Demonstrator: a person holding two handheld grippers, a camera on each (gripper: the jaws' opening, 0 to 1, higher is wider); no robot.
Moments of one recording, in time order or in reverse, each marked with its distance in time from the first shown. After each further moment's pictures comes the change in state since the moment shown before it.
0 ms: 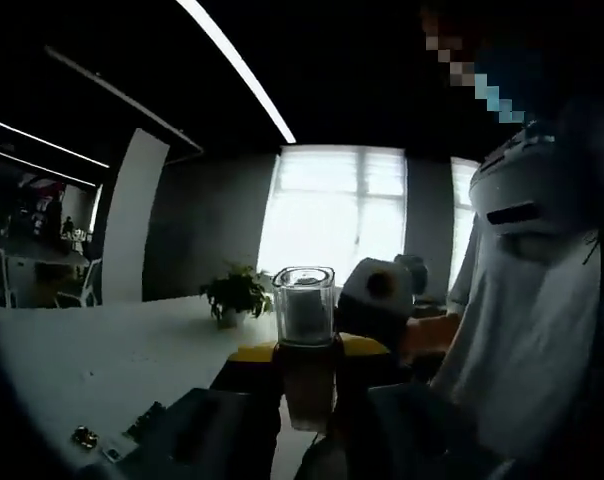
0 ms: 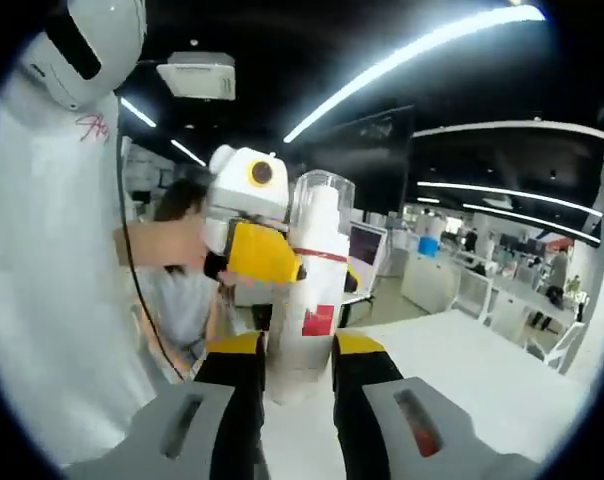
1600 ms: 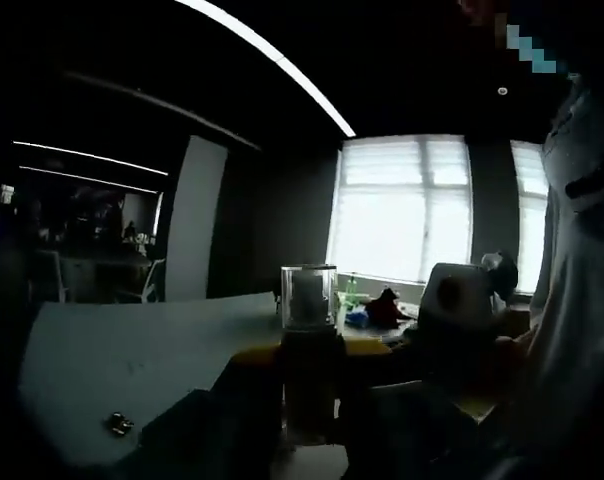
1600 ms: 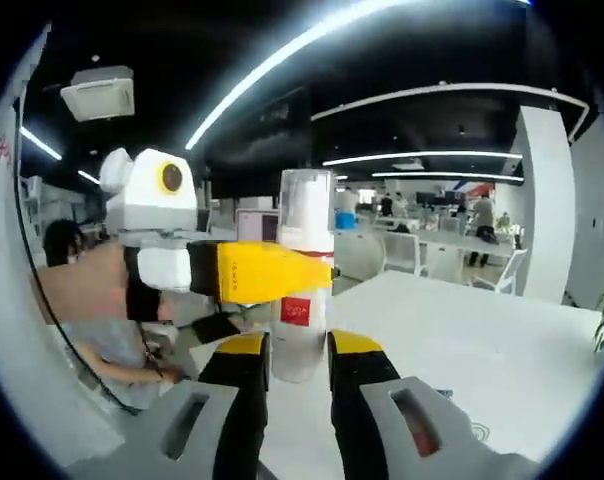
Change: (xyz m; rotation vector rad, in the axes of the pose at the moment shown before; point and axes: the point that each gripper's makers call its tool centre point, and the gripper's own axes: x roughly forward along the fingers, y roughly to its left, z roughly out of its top) left arm 0.010 0.058 -0.001 0.007 -0.066 0.313; right arm -0.015 -0.044 -0.033 0.261 -0.037 -0.418
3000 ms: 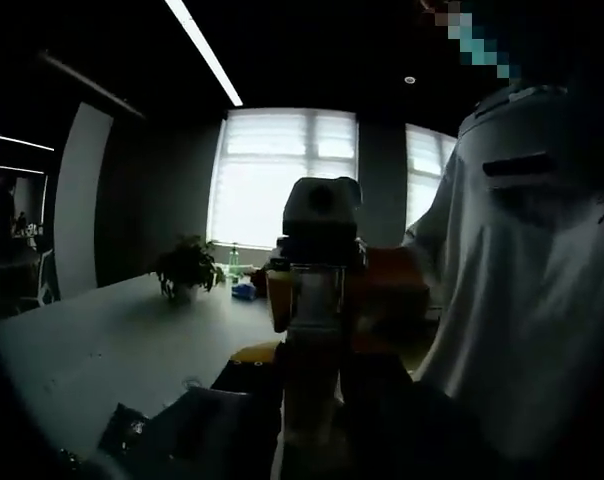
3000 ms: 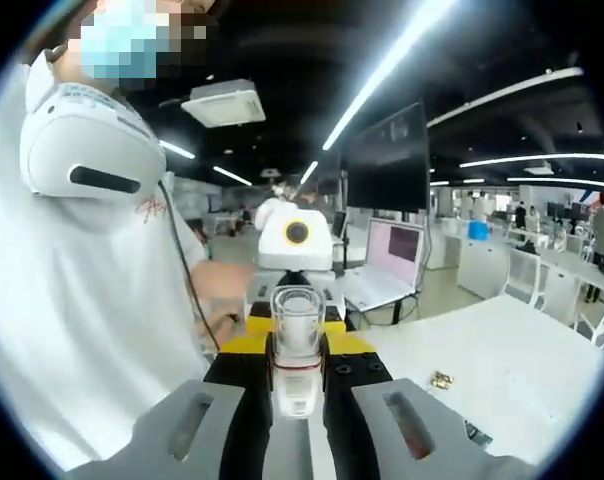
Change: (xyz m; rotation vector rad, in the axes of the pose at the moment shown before) left arm 0.028 -0.080 -0.047 0.033 0.179 -0.439; right arm -0.063 0.013 0.036 -0.127 0.012 0.560
